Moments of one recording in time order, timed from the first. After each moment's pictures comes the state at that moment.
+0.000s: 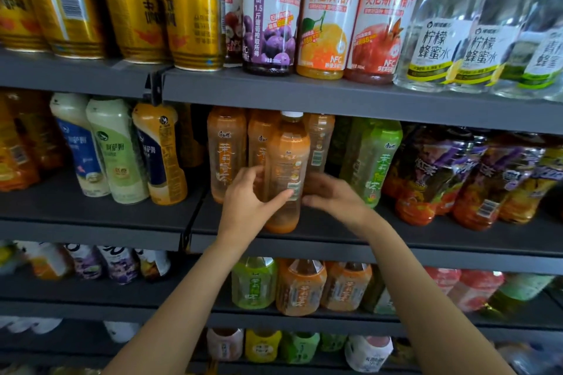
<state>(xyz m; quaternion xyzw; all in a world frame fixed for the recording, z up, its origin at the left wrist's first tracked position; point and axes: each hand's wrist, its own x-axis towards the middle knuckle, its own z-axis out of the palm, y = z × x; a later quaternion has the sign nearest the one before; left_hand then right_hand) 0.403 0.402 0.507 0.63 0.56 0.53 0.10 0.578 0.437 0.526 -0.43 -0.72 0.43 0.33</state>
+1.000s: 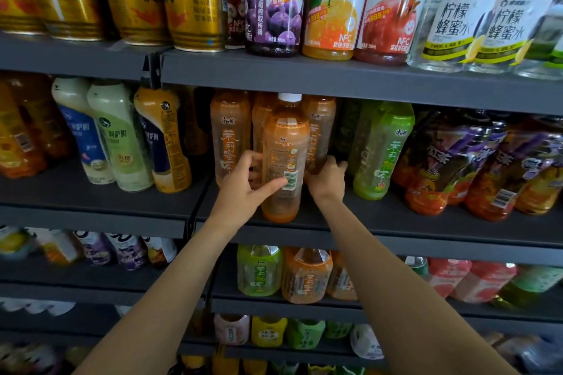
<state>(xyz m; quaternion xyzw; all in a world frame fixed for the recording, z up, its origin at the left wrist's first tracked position) 0.386 0.400 0.514 0.64 0.50 0.52 0.25 0.533 0.486 0.496 -0.70 -0.57 0.20 0.38</state>
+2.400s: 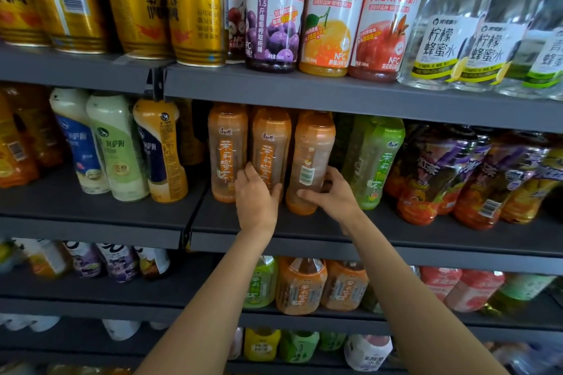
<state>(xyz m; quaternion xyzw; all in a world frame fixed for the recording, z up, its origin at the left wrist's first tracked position) 0.427 0.435 0.495 0.53 0.71 0.46 0.07 0.563 0.454 0.508 -0.58 -0.62 0.33 0.41</state>
